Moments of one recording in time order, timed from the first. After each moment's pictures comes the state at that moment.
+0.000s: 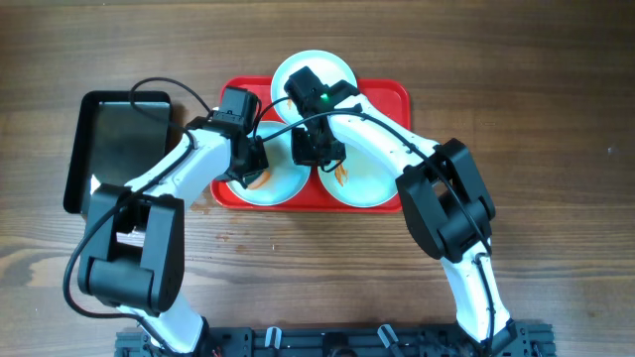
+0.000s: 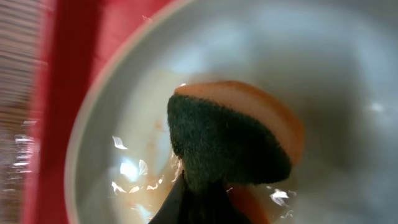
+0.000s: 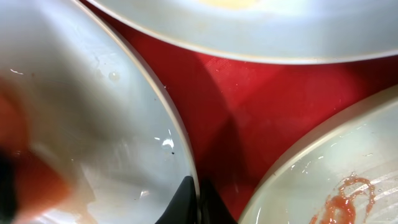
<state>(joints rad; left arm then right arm) -0.25 1.84 1.10 -0.63 -0.07 -0.49 0.62 2.27 1.77 -0.94 -0.18 0.55</state>
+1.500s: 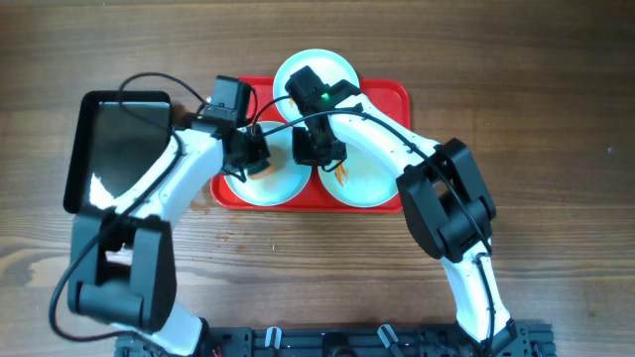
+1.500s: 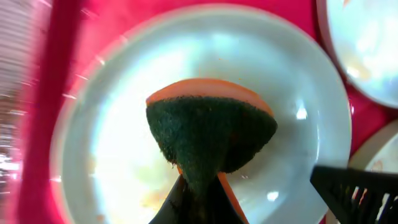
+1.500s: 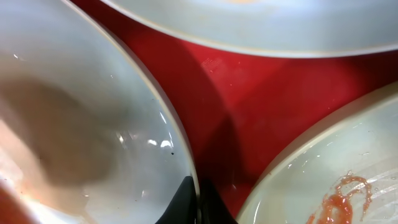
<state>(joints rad) -0.25 1.75 1.13 -0.65 0.07 -0.54 0.62 2.27 1.77 -0.94 -0.18 0.56</state>
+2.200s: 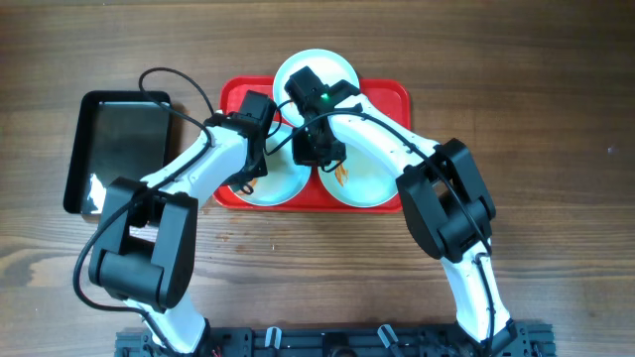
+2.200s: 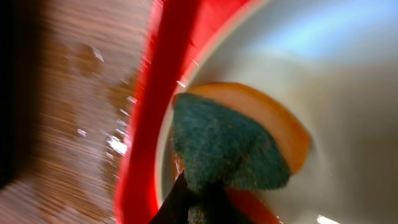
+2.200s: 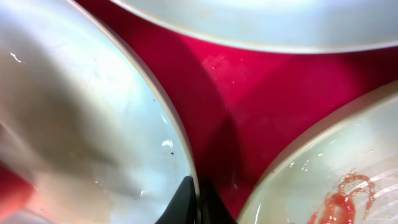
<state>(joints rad) -0.32 1.87 1.15 -0.78 -0.34 -0.54 0.62 2.27 1.77 -0.94 -0.18 0.56</state>
